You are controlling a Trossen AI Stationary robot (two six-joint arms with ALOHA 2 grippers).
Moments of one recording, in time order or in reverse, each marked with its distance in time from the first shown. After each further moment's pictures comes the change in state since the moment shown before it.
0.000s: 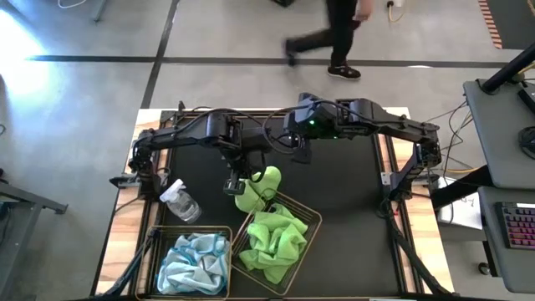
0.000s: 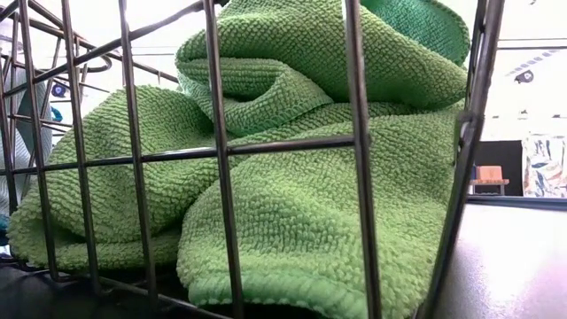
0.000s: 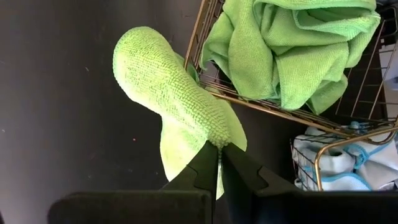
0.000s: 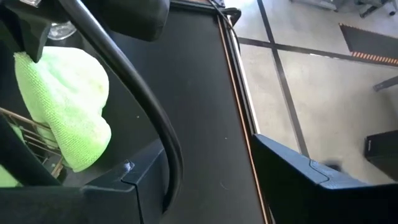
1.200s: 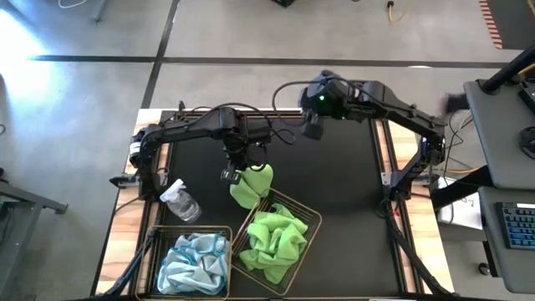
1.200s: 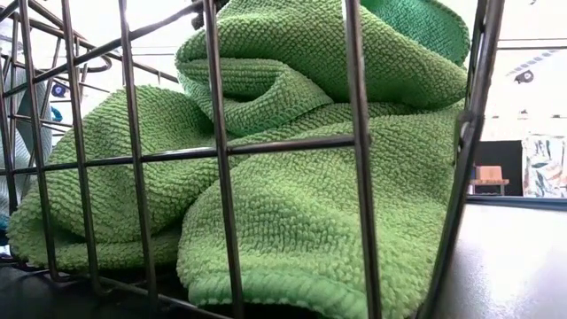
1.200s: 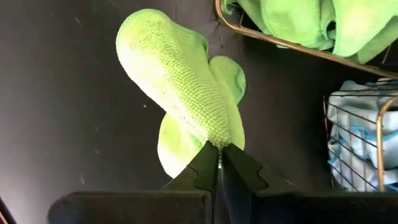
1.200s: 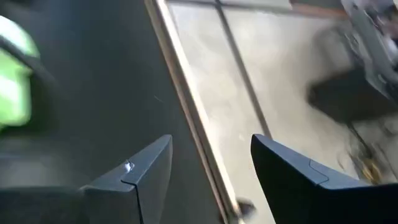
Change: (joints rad) left arm 0.140 0.007 -0.198 0.012 0.008 0.196; right arm -0.149 -0.051 0.000 -0.070 0.113 -0.021
